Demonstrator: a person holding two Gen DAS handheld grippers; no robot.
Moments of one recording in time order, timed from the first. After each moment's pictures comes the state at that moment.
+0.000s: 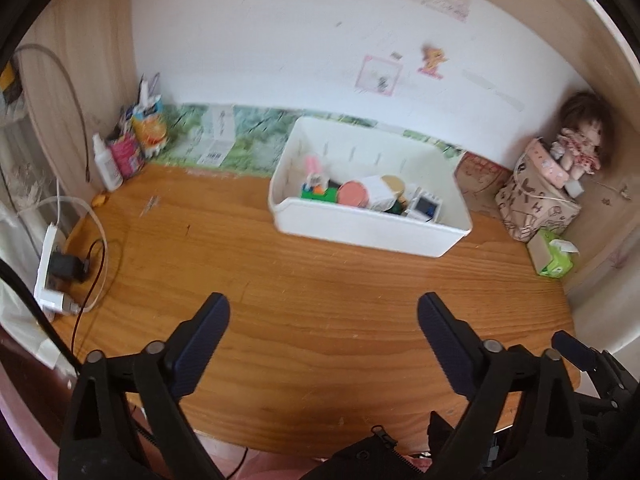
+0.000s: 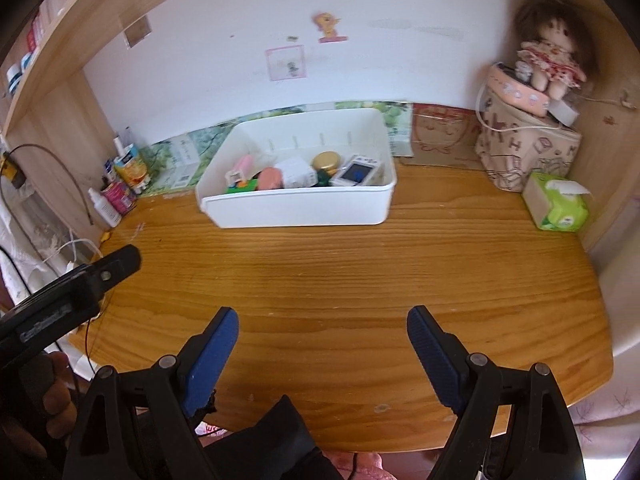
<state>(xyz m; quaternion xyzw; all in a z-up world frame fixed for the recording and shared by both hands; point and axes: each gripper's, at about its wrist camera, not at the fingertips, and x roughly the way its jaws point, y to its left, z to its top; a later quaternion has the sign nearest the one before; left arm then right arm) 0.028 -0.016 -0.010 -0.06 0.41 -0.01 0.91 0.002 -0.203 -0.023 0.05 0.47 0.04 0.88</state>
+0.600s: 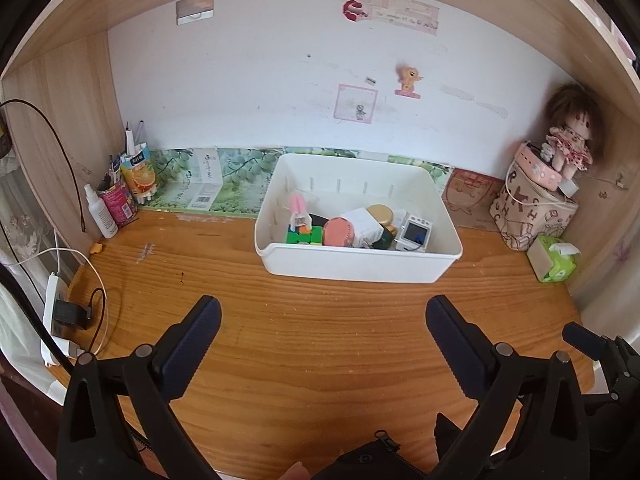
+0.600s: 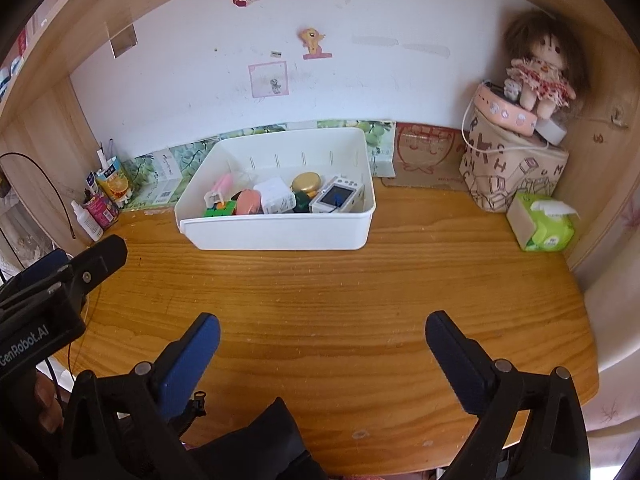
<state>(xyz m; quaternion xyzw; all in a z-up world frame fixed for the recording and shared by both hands) 0.046 -0.034 0.004 -0.03 0.38 -0.01 0.93 0.025 -0.207 -0.017 0.03 0.44 0.02 0.90</state>
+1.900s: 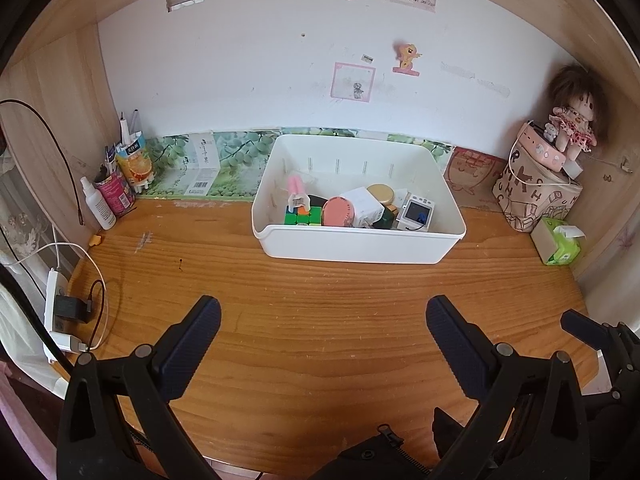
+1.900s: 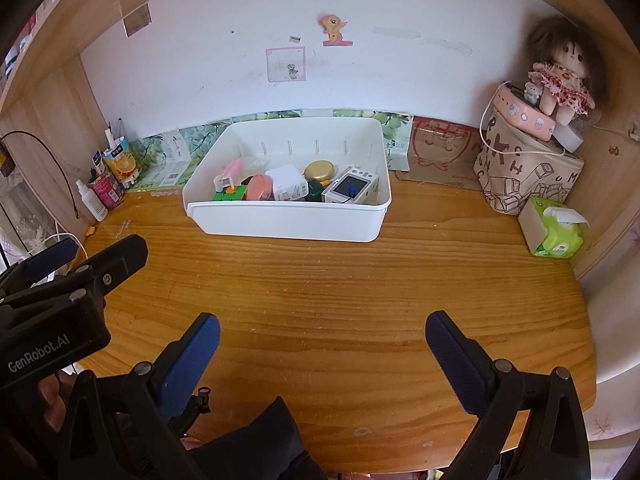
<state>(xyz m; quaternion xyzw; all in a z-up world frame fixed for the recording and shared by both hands) 0.048 -0.042 -0.007 -0.01 0.41 -0.01 0.91 0.027 -0.198 -0.023 0.01 0.46 0.04 0.88</state>
